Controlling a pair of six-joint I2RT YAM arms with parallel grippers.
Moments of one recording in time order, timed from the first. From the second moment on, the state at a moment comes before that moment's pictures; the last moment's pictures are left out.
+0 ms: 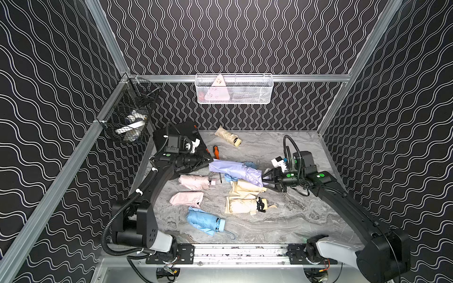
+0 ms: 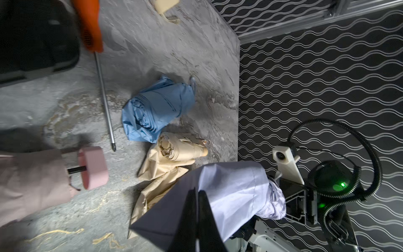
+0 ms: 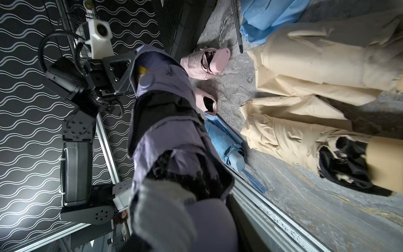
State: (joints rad) left arm -0.02 1.47 1.16 -0.53 0.80 -0.63; right arm 0.29 1.18 0.90 -0.53 -0.92 0.87
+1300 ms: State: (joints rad) left arm -0.18 2.25 1.43 0.27 0.73 -1.22; right arm 0.17 1.78 1.26 -0.39 -0.93 0.71
